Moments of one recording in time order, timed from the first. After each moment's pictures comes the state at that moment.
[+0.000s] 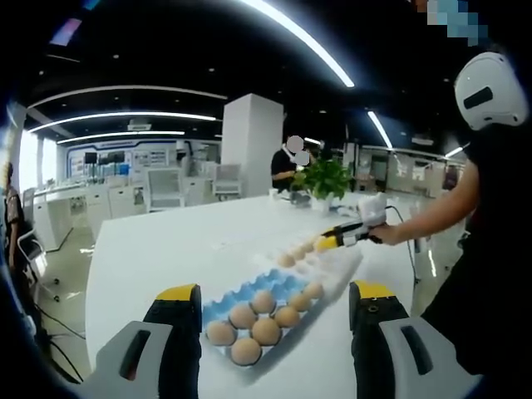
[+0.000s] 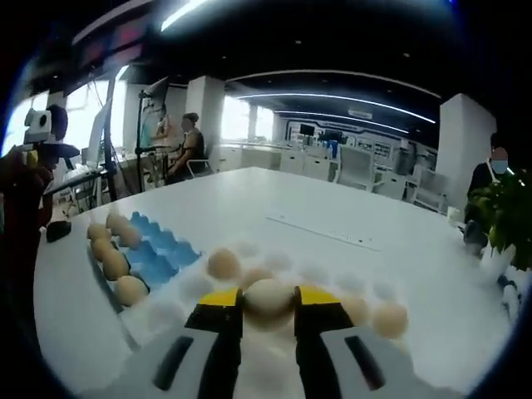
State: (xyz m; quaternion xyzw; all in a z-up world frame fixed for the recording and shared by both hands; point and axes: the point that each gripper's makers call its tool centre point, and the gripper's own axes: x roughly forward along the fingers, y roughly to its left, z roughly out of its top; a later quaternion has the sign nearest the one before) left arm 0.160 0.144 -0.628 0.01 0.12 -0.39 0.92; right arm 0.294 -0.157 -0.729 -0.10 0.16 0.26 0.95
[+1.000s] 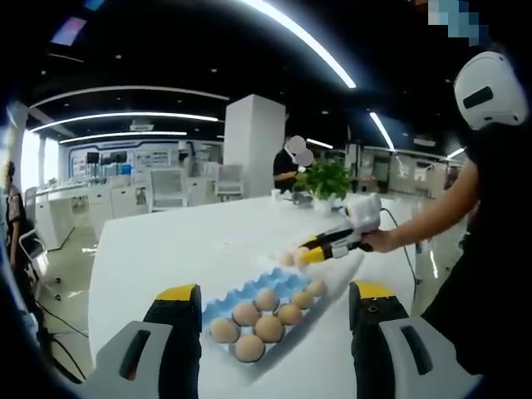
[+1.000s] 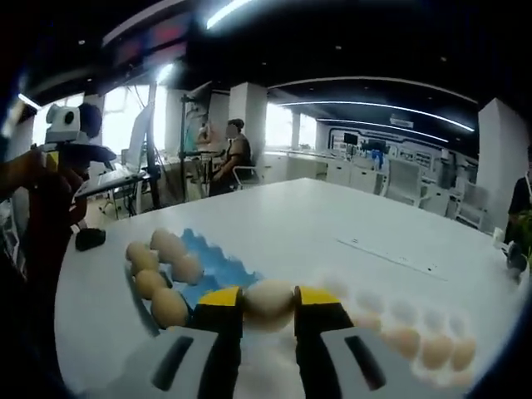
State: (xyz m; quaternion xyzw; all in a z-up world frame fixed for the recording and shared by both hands) left arm 0.158 0.151 -0.629 0.01 0.11 -0.38 0.92; right arm 0.289 -0.052 -0.727 -0.09 0.14 0.37 0.91
